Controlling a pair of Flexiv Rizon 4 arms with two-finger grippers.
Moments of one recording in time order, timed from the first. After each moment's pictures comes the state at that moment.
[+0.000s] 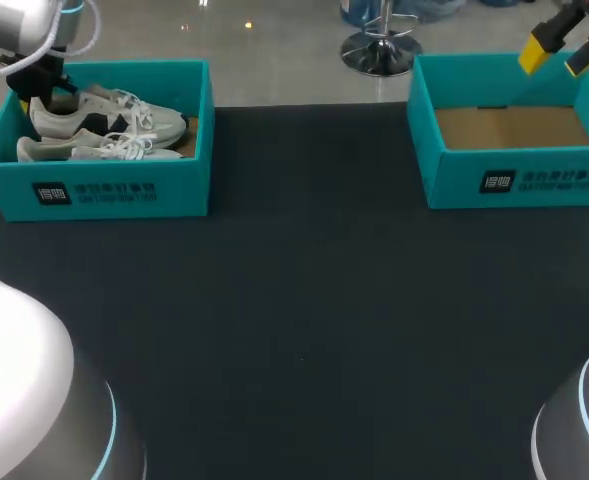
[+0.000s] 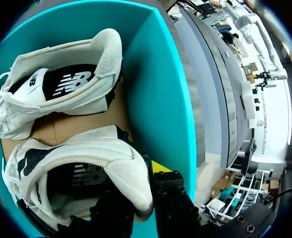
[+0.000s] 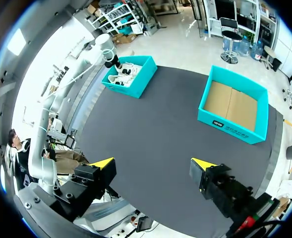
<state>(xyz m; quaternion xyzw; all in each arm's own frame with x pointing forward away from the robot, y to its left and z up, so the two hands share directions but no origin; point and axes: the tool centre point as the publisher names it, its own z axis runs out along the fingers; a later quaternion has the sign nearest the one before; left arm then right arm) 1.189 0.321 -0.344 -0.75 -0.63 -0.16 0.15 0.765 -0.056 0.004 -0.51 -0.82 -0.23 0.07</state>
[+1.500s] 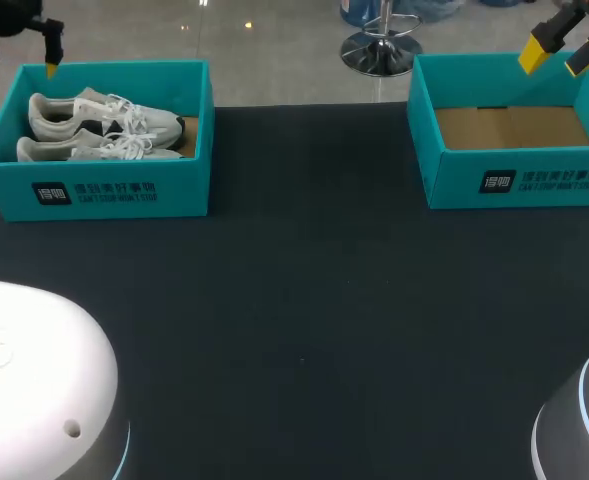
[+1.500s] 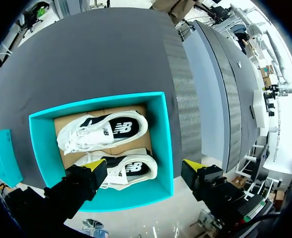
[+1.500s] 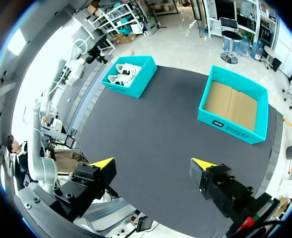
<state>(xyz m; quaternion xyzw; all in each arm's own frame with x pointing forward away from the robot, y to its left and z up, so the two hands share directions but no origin) 1.099 0.261 -0.186 -0.75 -0.66 -0.10 0.07 0.765 -0.056 0.004 -0.51 -0.82 -0.23 0.07</state>
